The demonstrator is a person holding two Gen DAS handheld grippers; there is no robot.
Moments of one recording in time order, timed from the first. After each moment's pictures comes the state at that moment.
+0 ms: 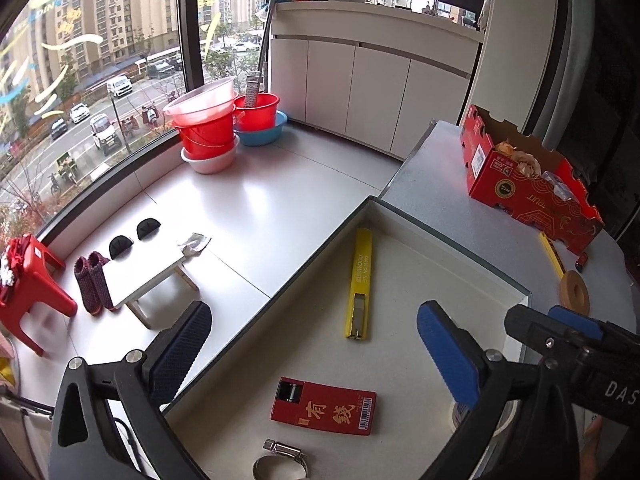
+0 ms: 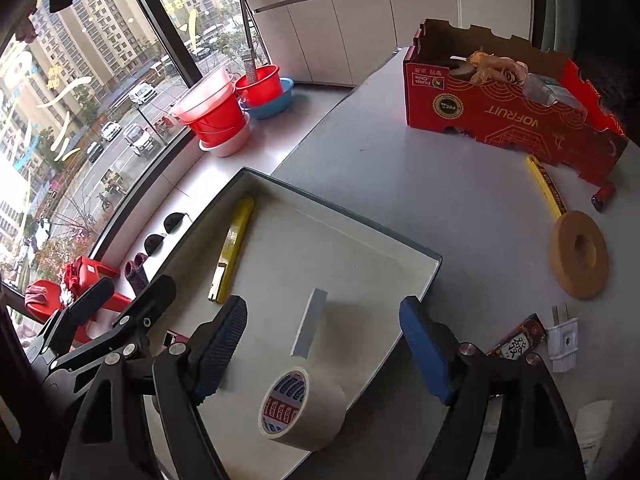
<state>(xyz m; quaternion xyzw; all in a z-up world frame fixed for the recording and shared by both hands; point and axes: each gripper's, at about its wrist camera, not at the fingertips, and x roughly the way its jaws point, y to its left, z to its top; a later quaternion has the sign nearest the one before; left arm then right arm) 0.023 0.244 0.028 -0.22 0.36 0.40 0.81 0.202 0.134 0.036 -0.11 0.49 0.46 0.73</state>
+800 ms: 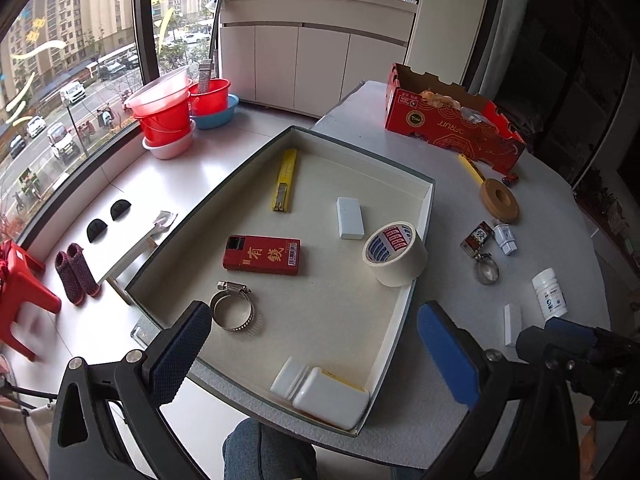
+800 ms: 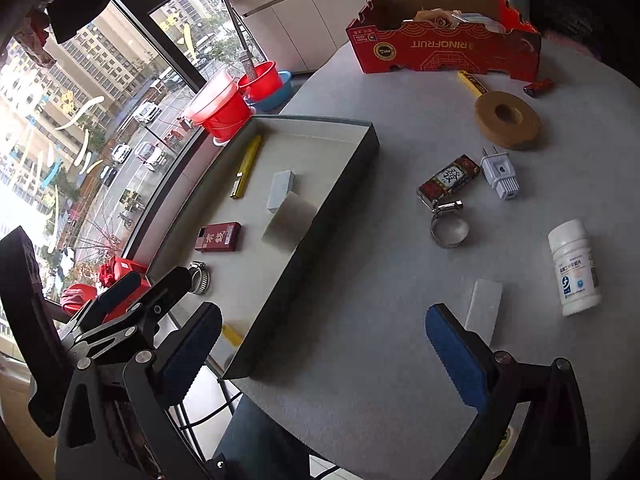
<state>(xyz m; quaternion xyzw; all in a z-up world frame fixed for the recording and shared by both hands) -0.021 0.123 0.038 -0.20 0.40 0.31 0.84 0.149 -0.023 0.041 -0.06 0.54 0.44 0.71</state>
